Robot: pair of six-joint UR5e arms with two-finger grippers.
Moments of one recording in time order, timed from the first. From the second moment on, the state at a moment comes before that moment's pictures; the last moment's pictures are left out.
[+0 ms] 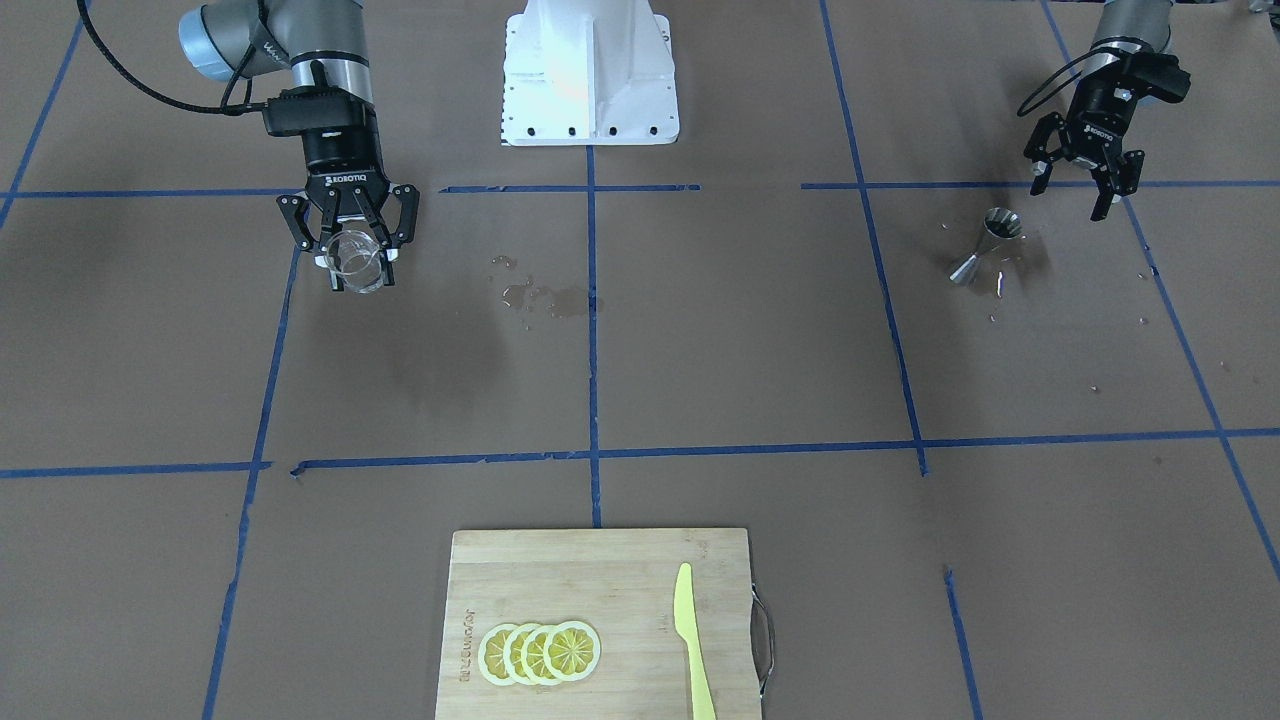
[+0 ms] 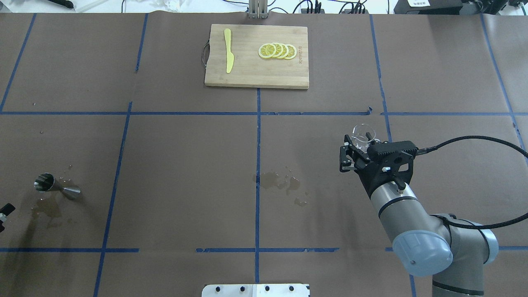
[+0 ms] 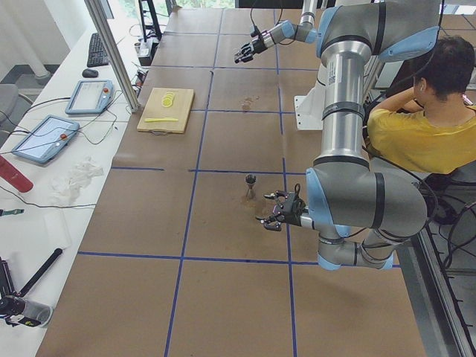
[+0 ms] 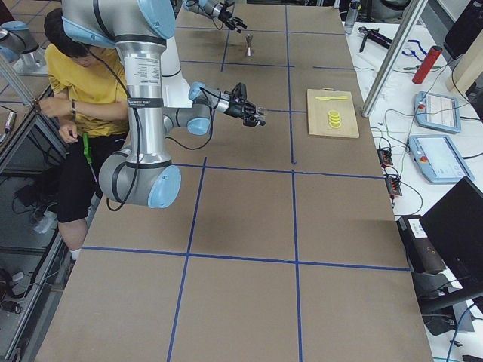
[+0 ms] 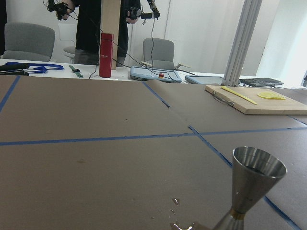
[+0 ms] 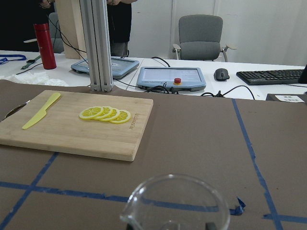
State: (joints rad) left arm 0.22 -1.15 -1.31 -3.91 -0.32 -0.83; right arm 0.22 -1.49 1.99 -0.98 0.71 1.17
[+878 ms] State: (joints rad) left arm -0.44 -1.24 -1.31 -3.60 -0.94 -0.84; right arm 0.19 -1.49 1.93 -0.98 0.65 1.32
